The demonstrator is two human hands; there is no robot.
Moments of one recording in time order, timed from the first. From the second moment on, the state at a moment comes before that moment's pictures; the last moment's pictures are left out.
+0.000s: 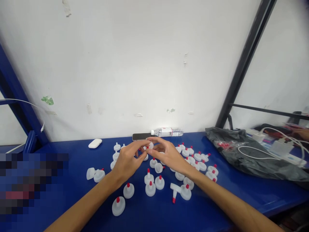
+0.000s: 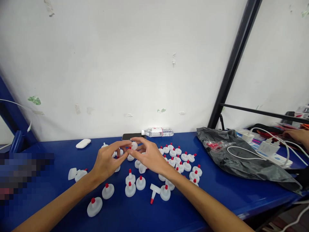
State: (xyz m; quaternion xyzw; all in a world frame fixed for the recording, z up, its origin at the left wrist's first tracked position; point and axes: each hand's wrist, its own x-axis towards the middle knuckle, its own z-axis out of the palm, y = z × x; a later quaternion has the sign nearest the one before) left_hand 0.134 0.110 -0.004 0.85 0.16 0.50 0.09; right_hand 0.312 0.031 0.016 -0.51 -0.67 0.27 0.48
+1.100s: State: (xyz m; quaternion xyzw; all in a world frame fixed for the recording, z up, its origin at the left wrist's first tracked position) left_hand 0.134 0.096 -0.002 0.87 0.06 0.49 -0.03; right_hand 0.312 0.032 0.020 -0.41 -0.59 0.49 0.50
